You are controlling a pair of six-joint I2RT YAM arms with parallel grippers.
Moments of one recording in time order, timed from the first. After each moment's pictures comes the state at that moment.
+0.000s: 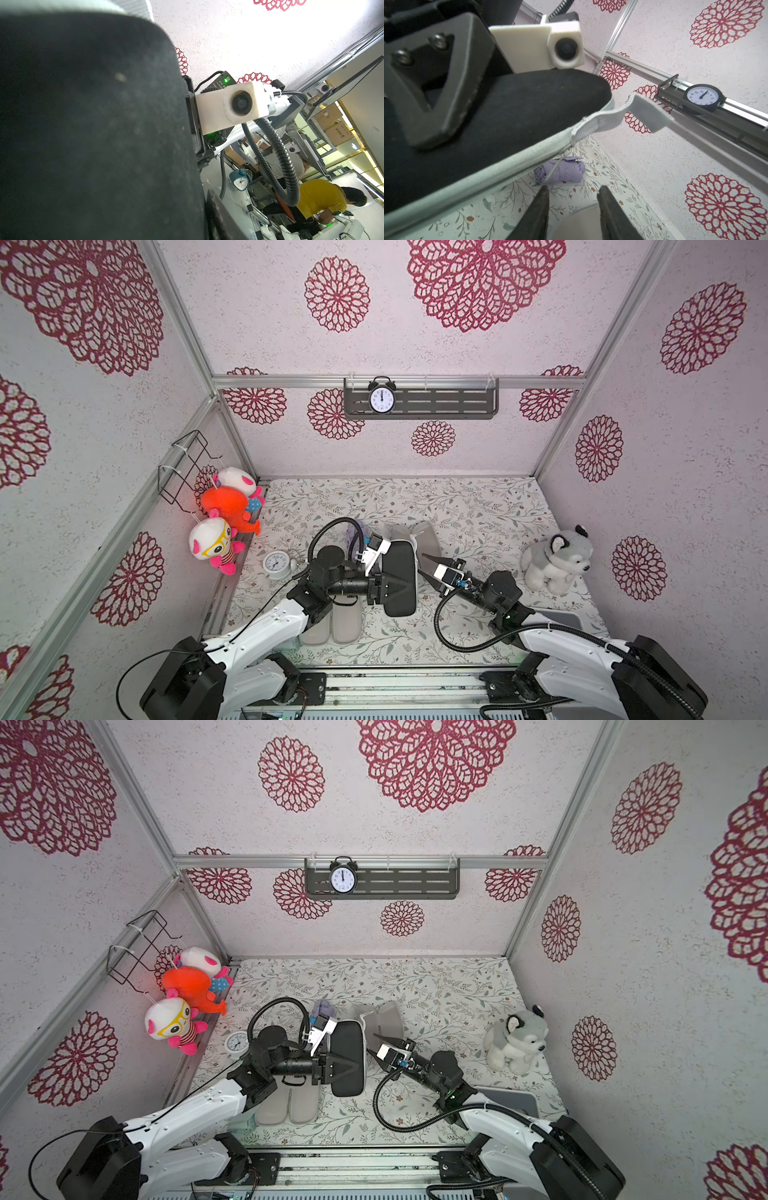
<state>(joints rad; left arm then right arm) -0.63 1.16 0.55 0.47 0.87 -0.62 0.73 1.08 0.31 0.89 -0.34 -0.43</state>
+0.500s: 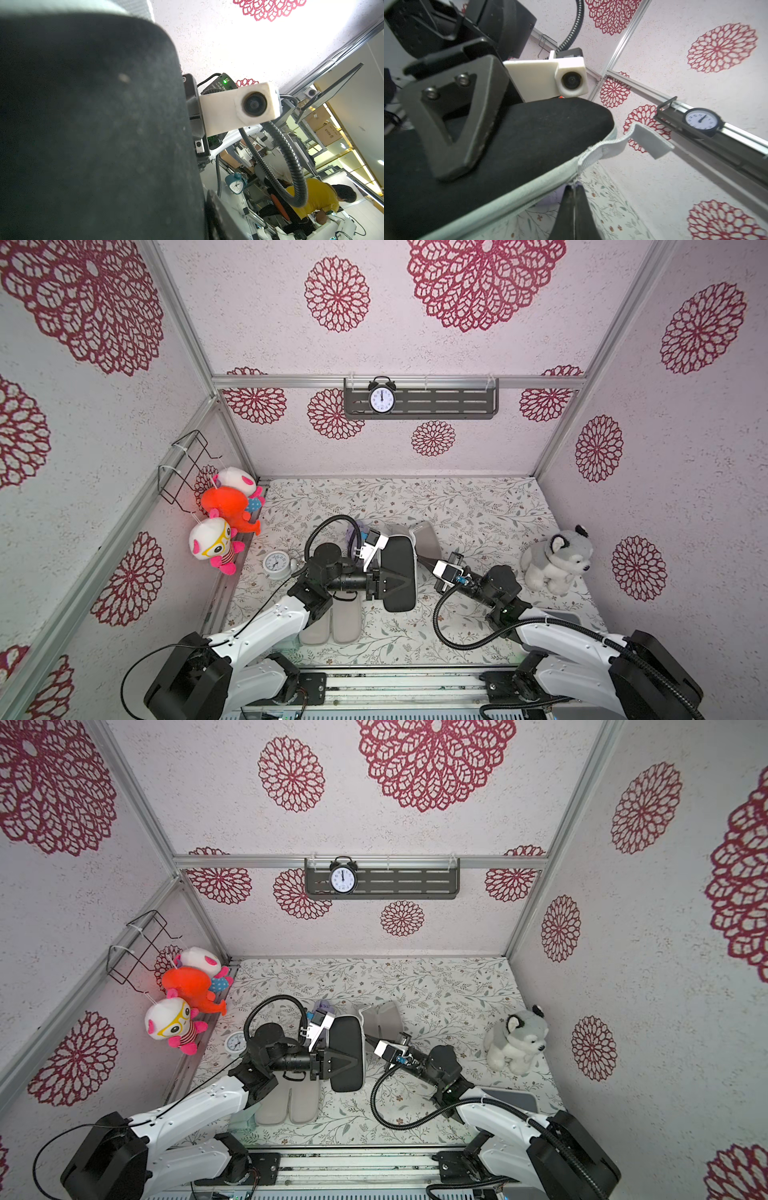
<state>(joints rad) -0.61 1.18 0.55 0.57 0.92 -0.67 0.73 1.11 0.38 0.89 -0.39 -0.44</state>
